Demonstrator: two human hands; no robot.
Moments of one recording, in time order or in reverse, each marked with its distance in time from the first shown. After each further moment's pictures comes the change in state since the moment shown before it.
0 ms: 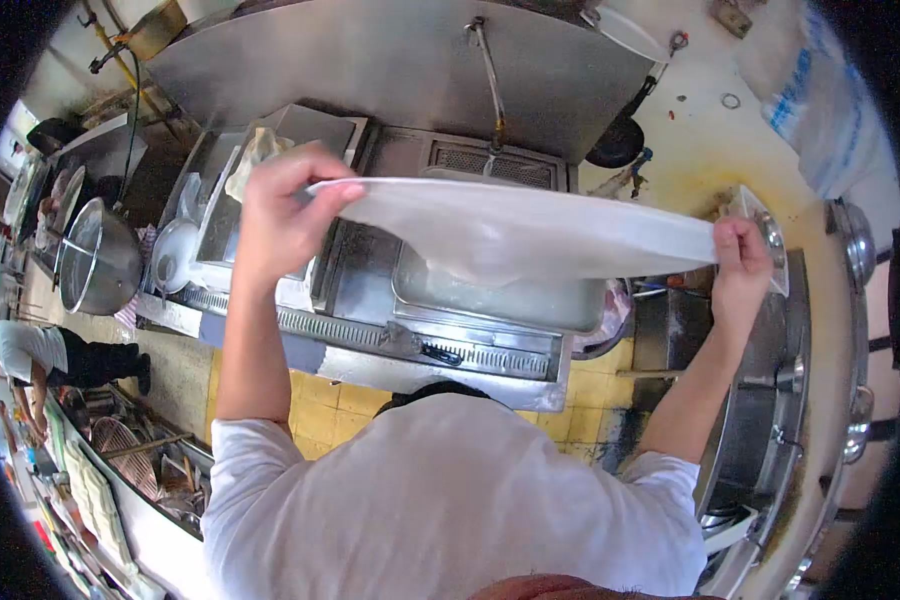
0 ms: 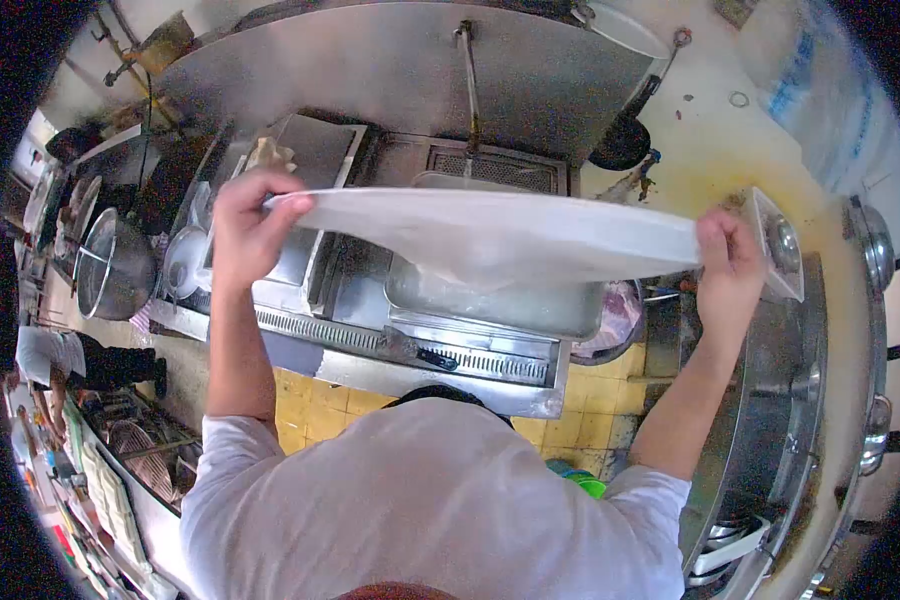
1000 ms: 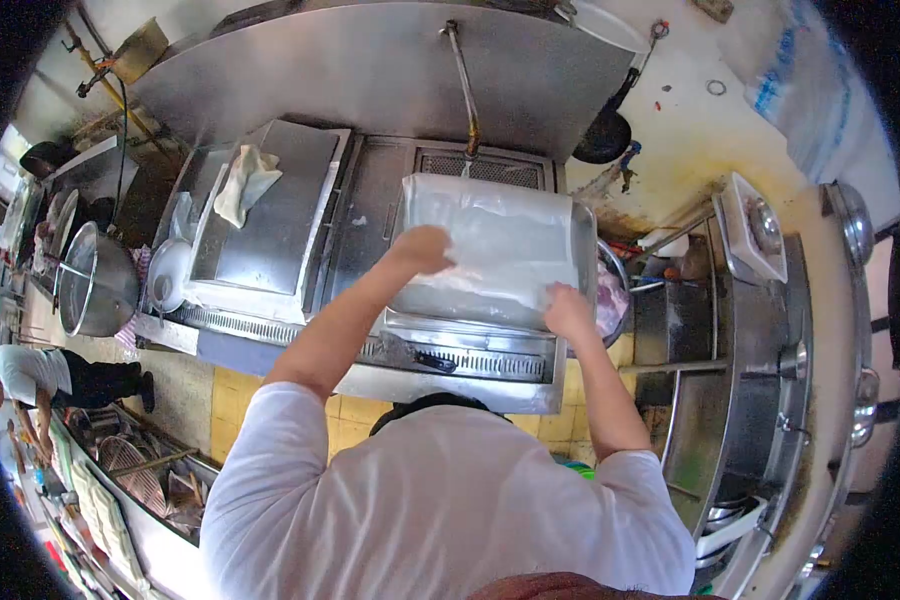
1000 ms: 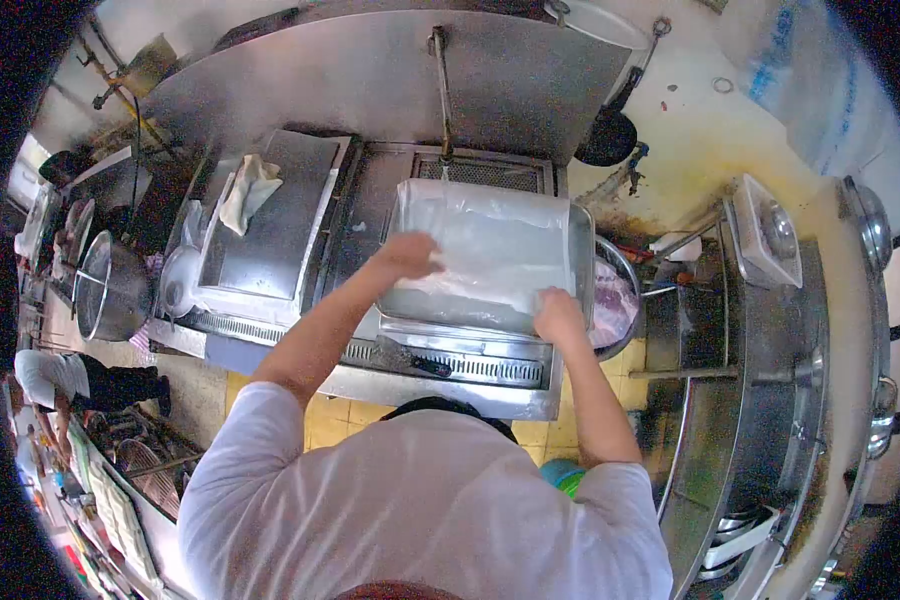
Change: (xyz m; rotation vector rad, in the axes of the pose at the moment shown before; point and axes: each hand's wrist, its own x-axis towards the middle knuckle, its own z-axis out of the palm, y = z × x) left_hand -0.052 -0.209 0.233 0.543 -0.885 -0.177; right_hand -0.143 0.205 0.149 -0.918 -1.016 0.263
